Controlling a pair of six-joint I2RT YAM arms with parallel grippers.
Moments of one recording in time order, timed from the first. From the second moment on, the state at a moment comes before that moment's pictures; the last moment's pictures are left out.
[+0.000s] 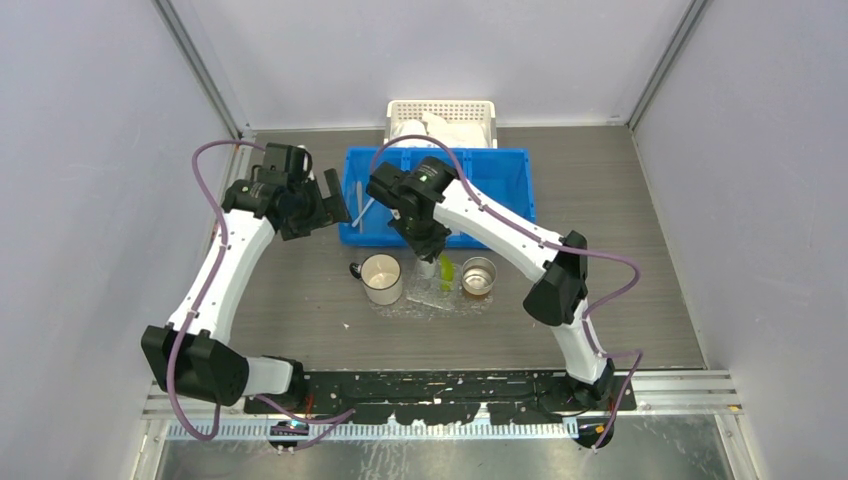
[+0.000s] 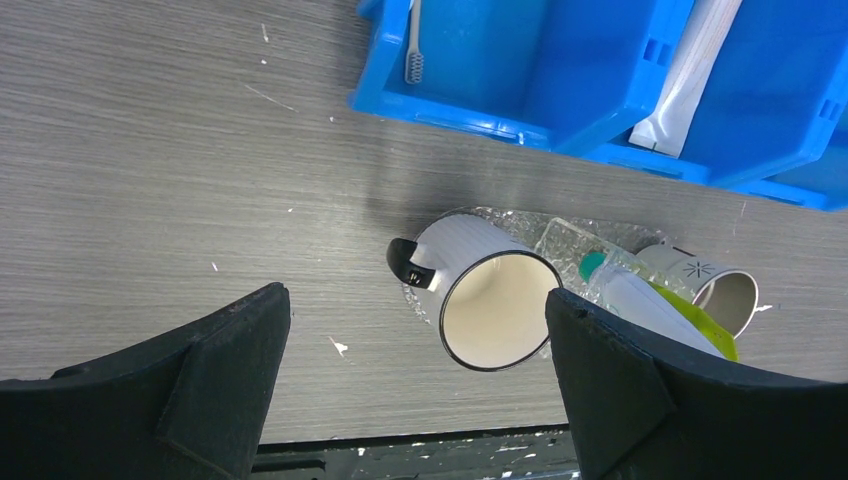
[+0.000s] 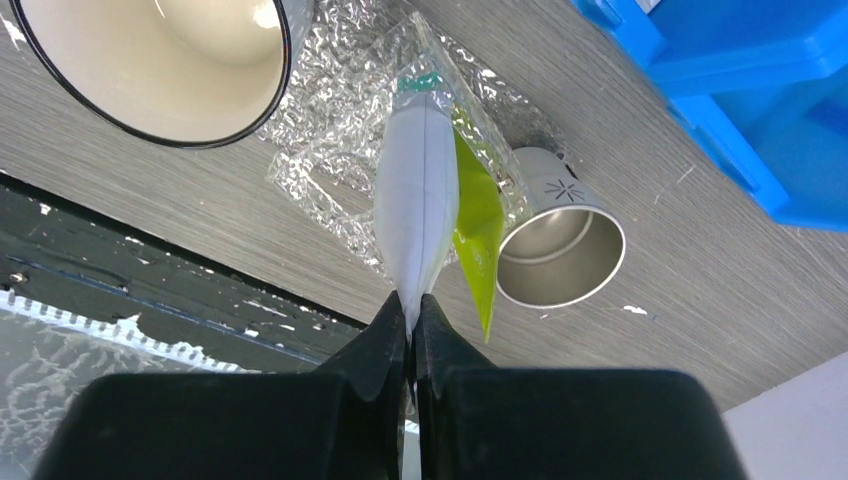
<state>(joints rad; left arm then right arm) -0.20 1.32 1.36 -0.98 0.03 -0.47 0.96 2.10 2.24 -1.53 0.16 0.30</state>
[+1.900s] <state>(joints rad) -0.20 1.34 1.34 -0.95 0.05 -0.50 0.94 2.08 2.05 -1.36 0.05 0.17</state>
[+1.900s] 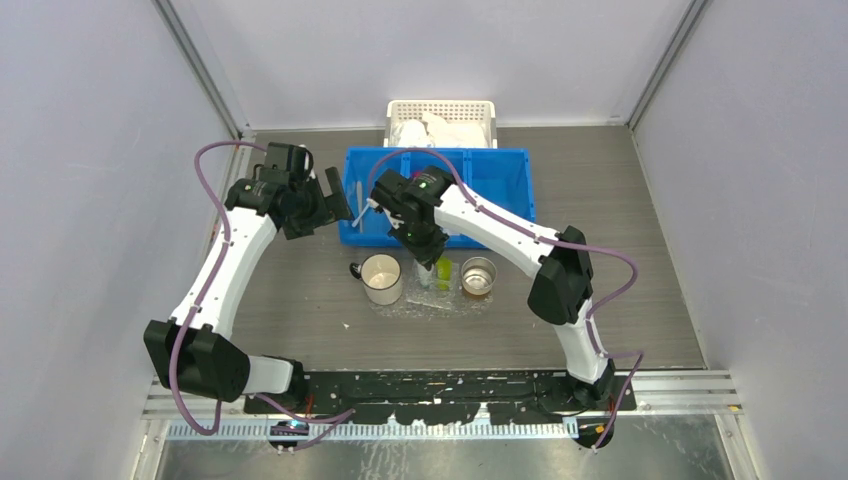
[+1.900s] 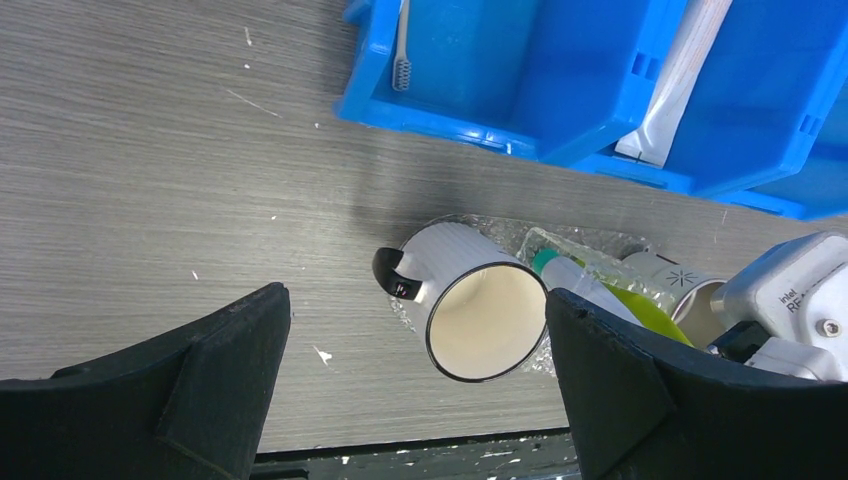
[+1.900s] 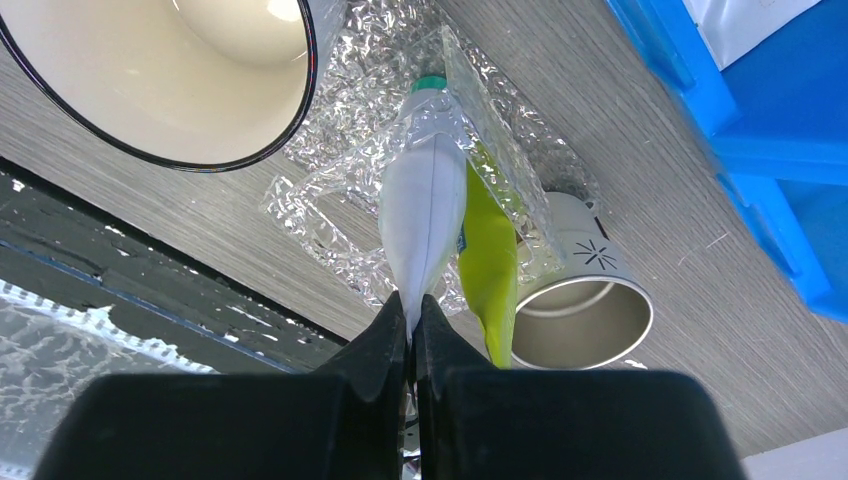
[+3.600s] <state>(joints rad) -0.20 1.35 1.32 -0.90 0.09 -0.50 0.72 2.08 2.37 -1.26 0.08 0.32</state>
